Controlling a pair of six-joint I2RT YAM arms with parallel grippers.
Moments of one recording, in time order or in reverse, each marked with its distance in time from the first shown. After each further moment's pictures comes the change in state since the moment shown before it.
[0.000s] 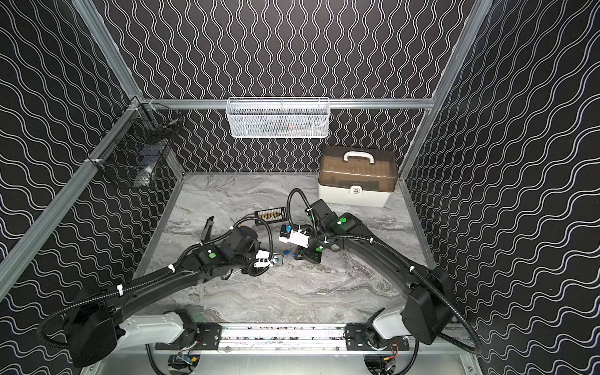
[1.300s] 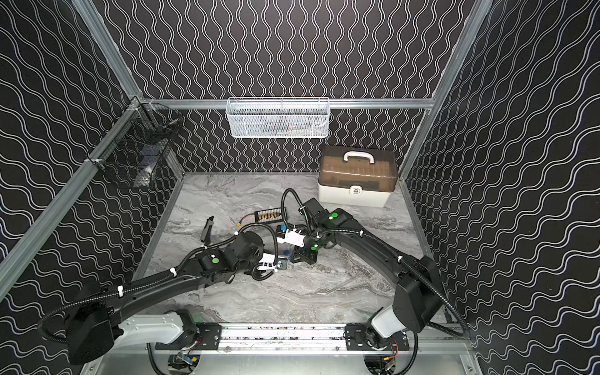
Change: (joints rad) left arm -0.105 -0.005 0.000 0.035 -0.171 0.027; right arm 0.021 0.095 0.076 -0.080 -0.032 0.029
